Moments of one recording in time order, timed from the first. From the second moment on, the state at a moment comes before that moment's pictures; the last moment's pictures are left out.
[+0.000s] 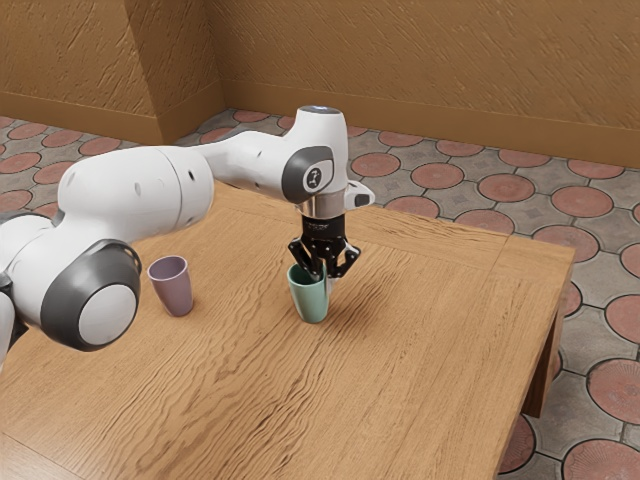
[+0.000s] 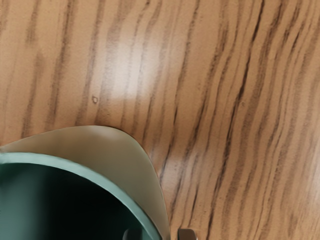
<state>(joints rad) -0.23 0.78 0.10 -1.17 -0.09 1.79 -0.29</state>
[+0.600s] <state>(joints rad) -0.25 0.53 0.14 -1.30 -0.08 1.77 -0.30</state>
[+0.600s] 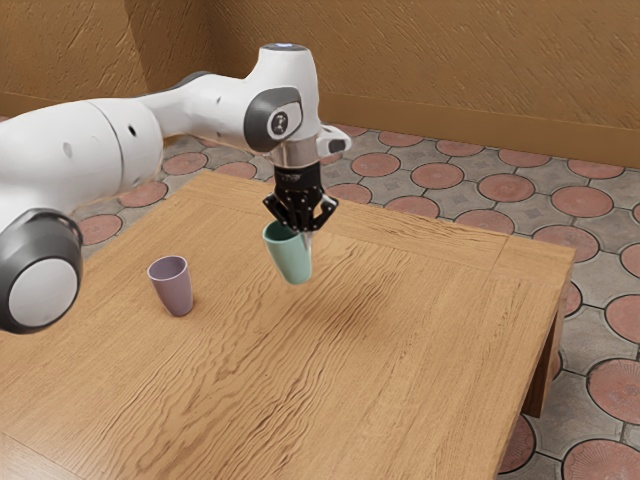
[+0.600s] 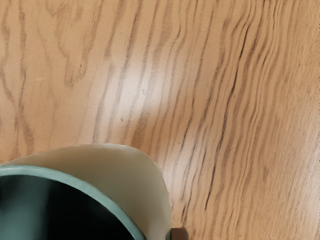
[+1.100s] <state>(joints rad) -0.16 0.32 0.12 -1.49 -0.05 1.76 -0.29</state>
